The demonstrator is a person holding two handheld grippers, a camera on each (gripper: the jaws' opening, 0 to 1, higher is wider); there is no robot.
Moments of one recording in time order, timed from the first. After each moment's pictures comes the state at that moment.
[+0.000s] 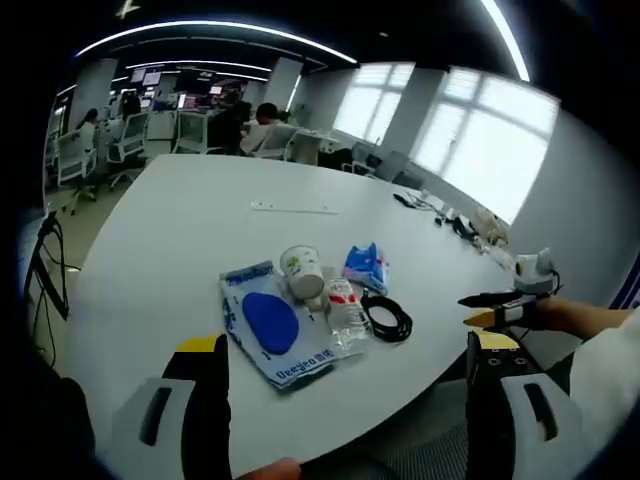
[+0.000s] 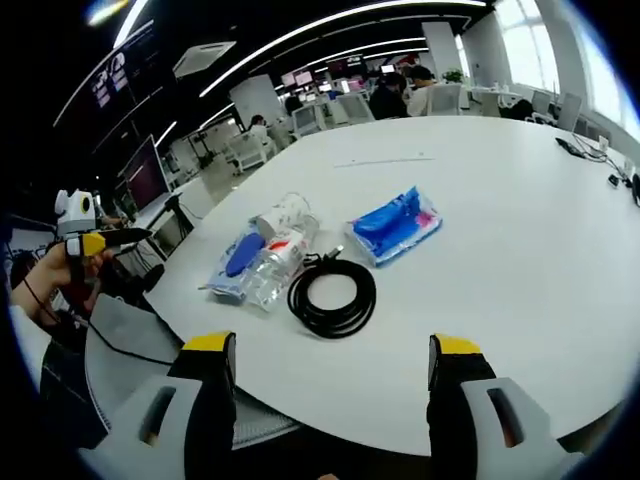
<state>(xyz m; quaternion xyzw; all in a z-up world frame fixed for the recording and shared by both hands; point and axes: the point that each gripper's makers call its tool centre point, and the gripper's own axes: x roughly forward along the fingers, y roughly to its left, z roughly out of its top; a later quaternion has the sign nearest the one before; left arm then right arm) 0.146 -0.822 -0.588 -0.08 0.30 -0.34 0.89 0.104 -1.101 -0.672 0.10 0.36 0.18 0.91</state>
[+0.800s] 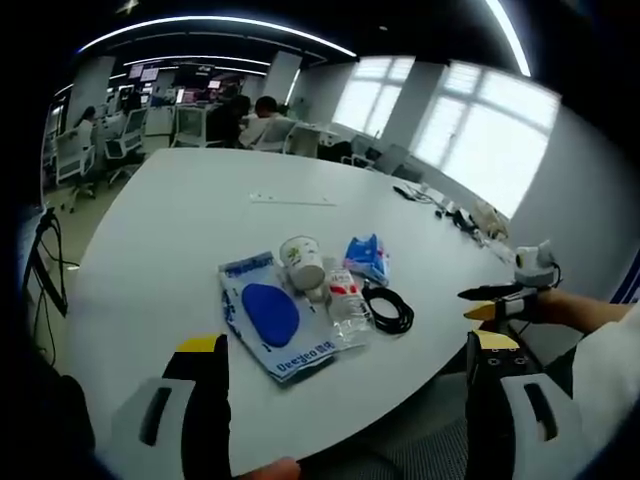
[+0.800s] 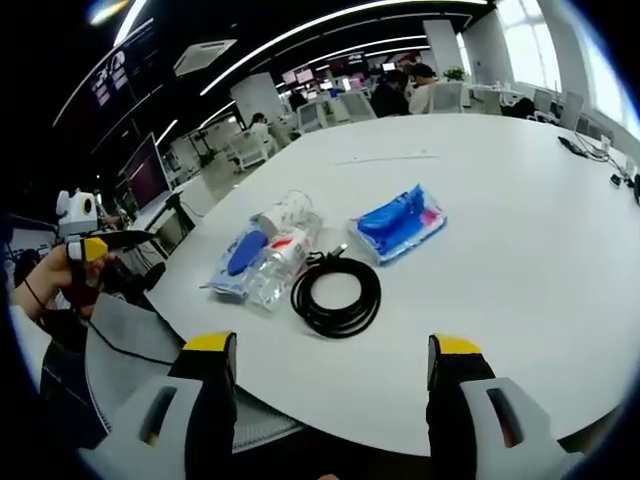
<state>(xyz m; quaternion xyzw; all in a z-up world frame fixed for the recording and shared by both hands) 0.142 -0.821 -0.597 -0.08 0.31 -0.35 0.88 0.105 -1.095 -0.674 0.10 0.36 0.19 0.91</state>
